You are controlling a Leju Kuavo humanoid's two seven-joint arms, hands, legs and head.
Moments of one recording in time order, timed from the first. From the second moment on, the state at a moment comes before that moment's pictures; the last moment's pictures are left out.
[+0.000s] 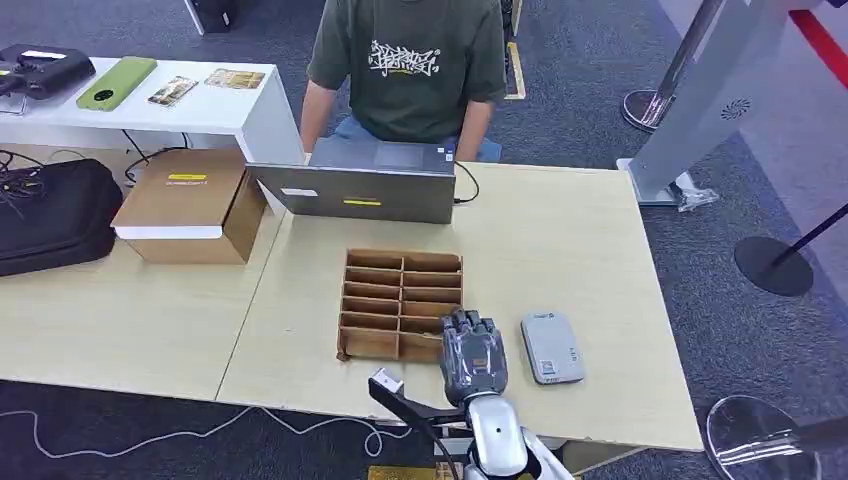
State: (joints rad) left arm -0.07 0.02 -1.53 -0.03 1.57 -0.17 -0.09; right arm -0.12 0.06 0.61 -1.24 1.57 -0.14 0.44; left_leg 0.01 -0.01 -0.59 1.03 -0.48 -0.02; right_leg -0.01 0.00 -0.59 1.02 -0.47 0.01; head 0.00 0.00
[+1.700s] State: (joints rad) left arm -0.06 0.01 -1.53 -0.03 1.57 -0.16 -0.10; right arm 0.14 0.20 0.01 -1.81 1.09 -0.68 0.07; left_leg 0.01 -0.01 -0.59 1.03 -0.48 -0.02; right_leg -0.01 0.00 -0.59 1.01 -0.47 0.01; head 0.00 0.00
